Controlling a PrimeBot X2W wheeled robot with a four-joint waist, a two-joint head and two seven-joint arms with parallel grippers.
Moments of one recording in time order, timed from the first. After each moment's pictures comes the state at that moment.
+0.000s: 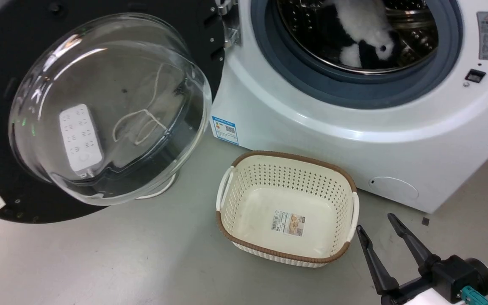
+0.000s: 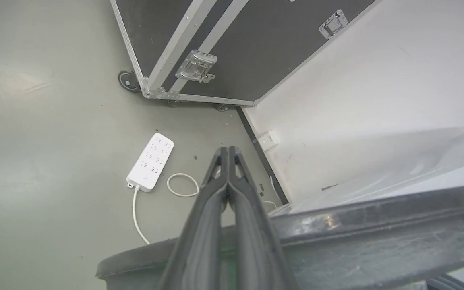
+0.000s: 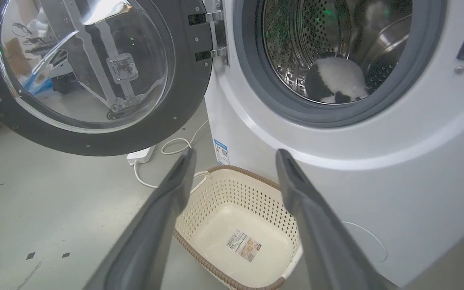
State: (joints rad) left arm -0.64 0.51 0.50 0.50 -0.87 0.10 0.40; right arm 0.03 -0.20 0.19 0.05 0.17 0.13 -0.26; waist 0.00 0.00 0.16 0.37
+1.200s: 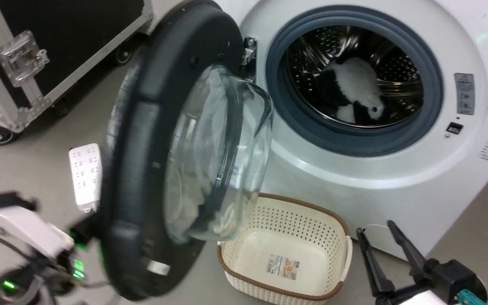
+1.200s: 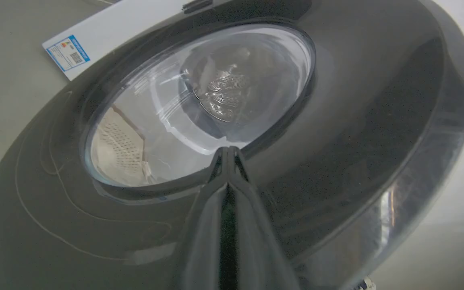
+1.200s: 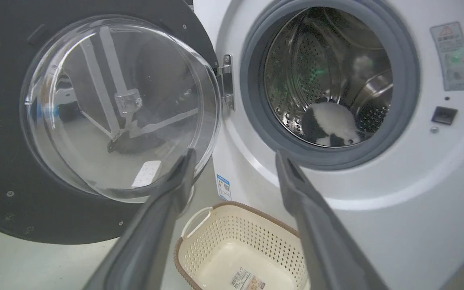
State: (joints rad) left arm -0.28 0.13 0.41 0.15 -1.25 -0.03 0.96; right arm 0.04 -0.08 0.11 0.10 0.16 0.13 -0.26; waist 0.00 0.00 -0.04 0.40
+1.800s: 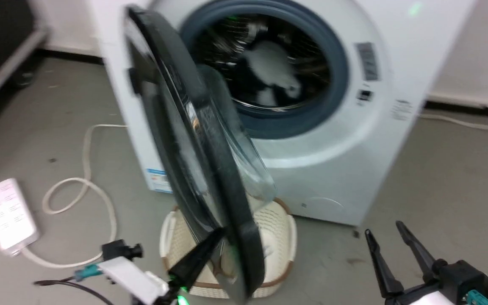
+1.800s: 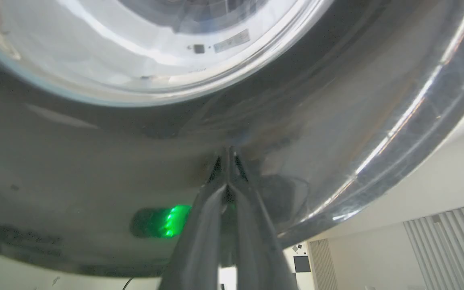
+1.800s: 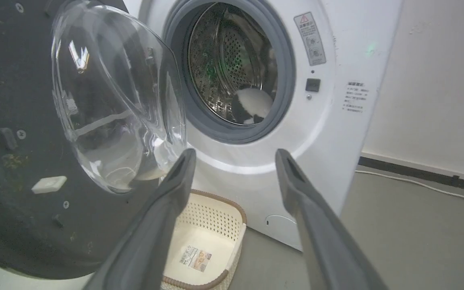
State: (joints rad) left arm 0.01 0.05 -0.07 -0.04 -1.63 -0.02 0.56; right arm 0.05 -0.11 0.09 0.10 0.15 0.13 -0.26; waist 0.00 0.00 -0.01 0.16
